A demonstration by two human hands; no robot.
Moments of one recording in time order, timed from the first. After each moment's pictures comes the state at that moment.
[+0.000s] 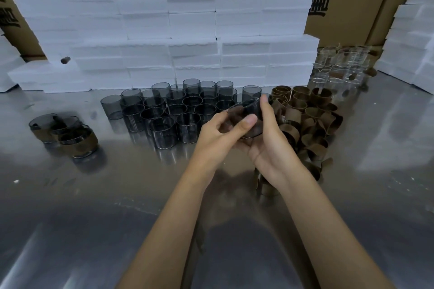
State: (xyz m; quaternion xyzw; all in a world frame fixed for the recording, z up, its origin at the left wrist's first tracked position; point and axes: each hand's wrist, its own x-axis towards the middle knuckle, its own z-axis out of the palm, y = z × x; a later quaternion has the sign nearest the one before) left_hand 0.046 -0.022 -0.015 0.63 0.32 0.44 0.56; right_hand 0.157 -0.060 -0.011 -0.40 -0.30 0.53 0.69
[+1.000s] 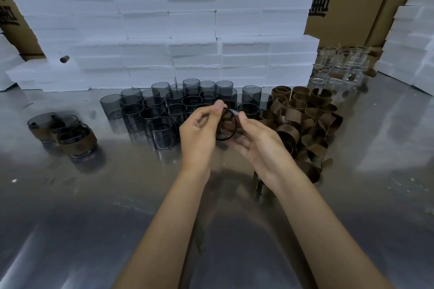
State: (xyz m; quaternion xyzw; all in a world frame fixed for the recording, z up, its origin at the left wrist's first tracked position) left_hand 0.043 -0.011 -0.019 0.50 0.34 0.59 0.53; right_hand 0.156 -0.057 -0.023 -0.42 -0.31 0.52 0.68
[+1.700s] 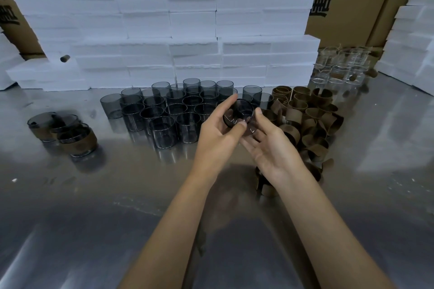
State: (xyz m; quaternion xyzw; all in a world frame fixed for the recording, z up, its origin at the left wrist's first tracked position) left_hand 0.049 -0.027 -0.013 0.62 0.29 0.50 0.53; right_hand 0.165 -0.057 -0.021 -0.35 -0.19 0.56 0.72
